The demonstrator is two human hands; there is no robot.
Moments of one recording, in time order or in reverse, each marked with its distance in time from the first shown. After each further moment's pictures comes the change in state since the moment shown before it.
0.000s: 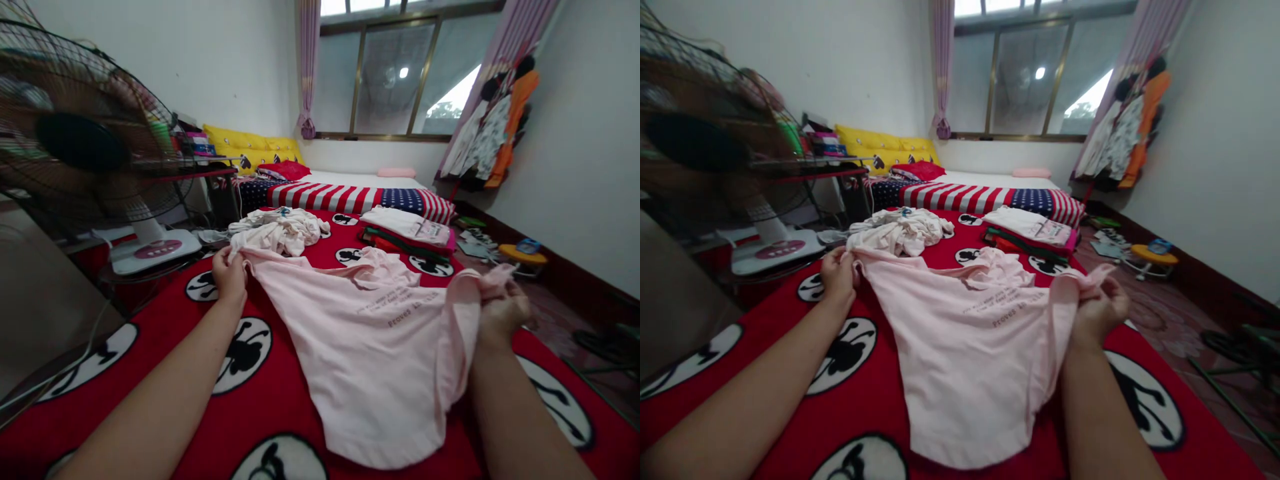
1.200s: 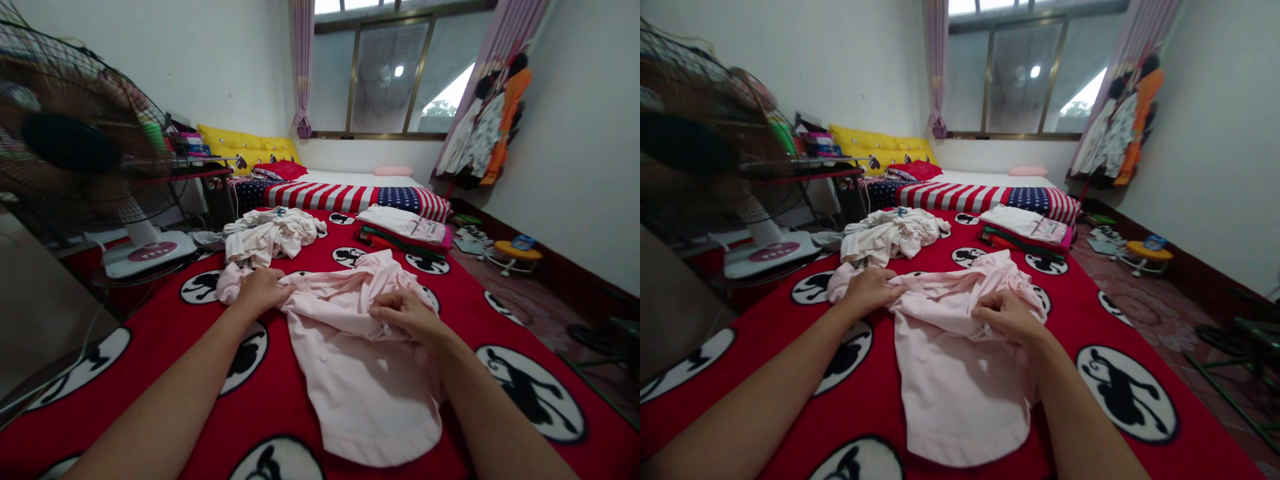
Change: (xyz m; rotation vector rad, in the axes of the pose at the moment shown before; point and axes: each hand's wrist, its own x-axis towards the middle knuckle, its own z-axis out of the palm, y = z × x) left_hand -0.060 0.036 0.009 1.157 -0.834 0.596; right_hand -0.088 -0.041 0.027 -0.522 -1.508 0.354
